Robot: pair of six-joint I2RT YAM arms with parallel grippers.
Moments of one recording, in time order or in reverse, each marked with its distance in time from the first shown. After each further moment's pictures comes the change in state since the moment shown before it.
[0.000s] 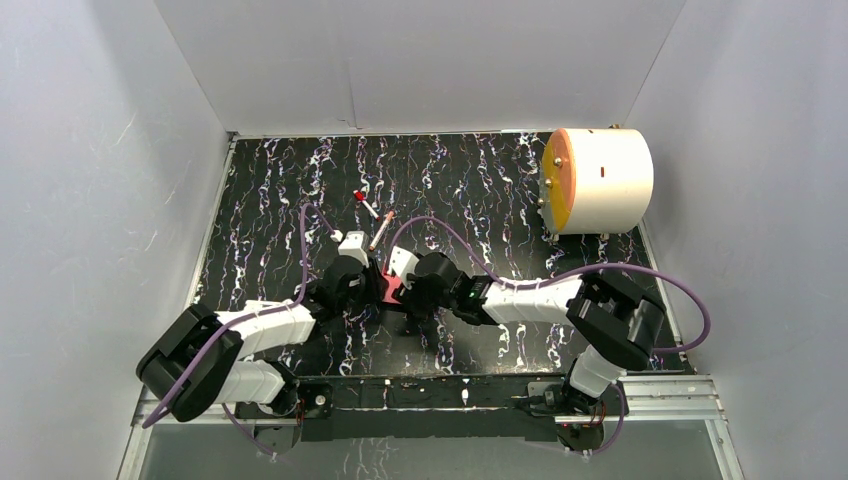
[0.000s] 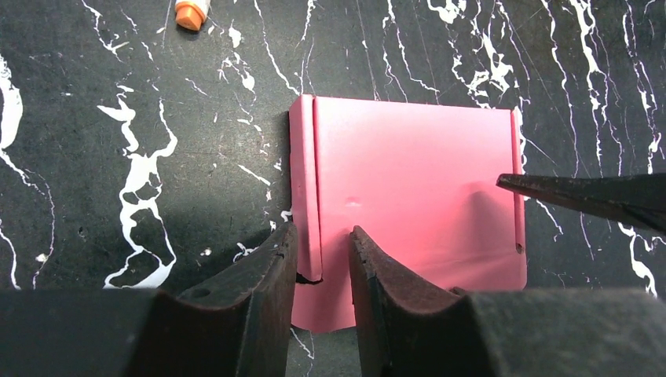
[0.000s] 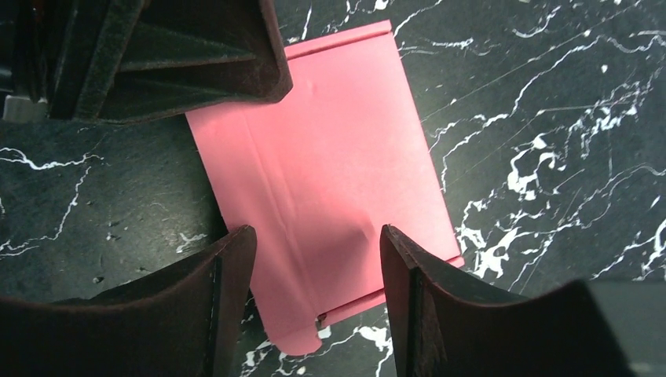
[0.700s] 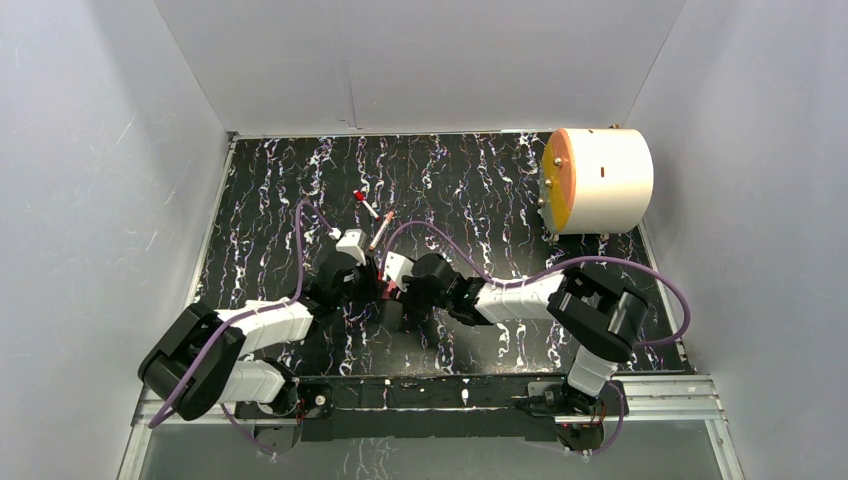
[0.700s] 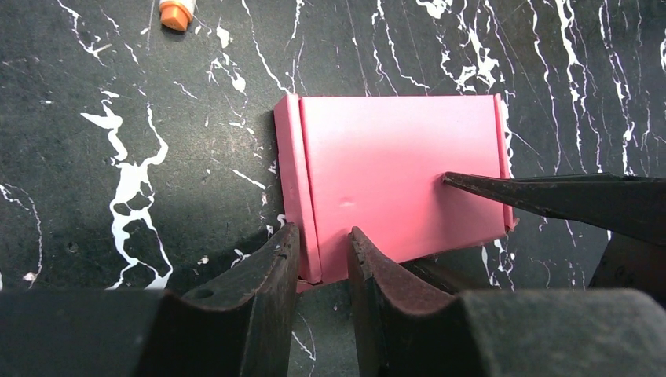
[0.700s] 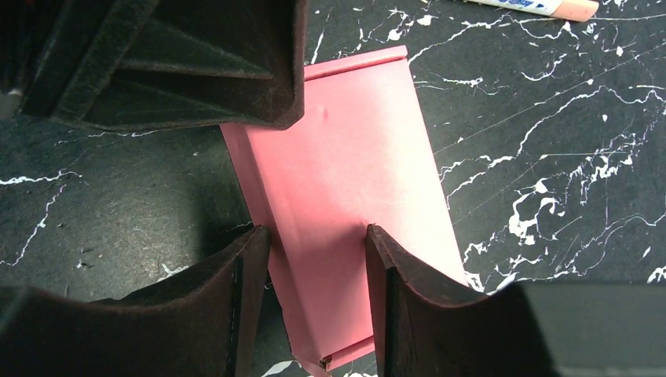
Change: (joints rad) left arm 0.066 0.013 -0.003 0.027 0.136 0.017; right arm -0.015 0.084 -0.004 0.127 -0.047 -0.114
